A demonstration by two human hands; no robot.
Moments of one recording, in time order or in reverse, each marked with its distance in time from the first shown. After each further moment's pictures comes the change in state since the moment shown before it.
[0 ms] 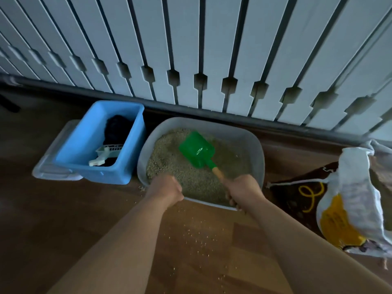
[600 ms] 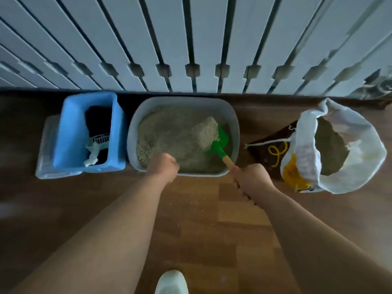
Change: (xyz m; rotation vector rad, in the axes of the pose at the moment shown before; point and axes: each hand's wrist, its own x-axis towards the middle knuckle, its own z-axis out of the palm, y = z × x) left_hand -0.045 0.067 -0.052 0.022 -0.094 -0.036; right_hand -0.088 0.003 -0.072 0.118 0.018 0.342
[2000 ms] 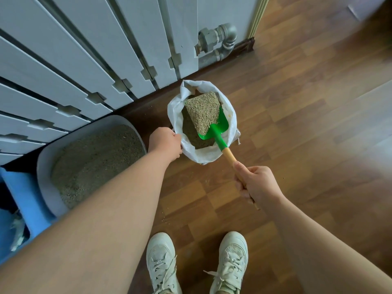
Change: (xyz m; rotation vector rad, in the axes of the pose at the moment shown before) left_hand -0.053 0.271 0.110 0.092 -0.152 0.262; right_hand -0.053 0.176 -0.174 0.731 0.134 0.163
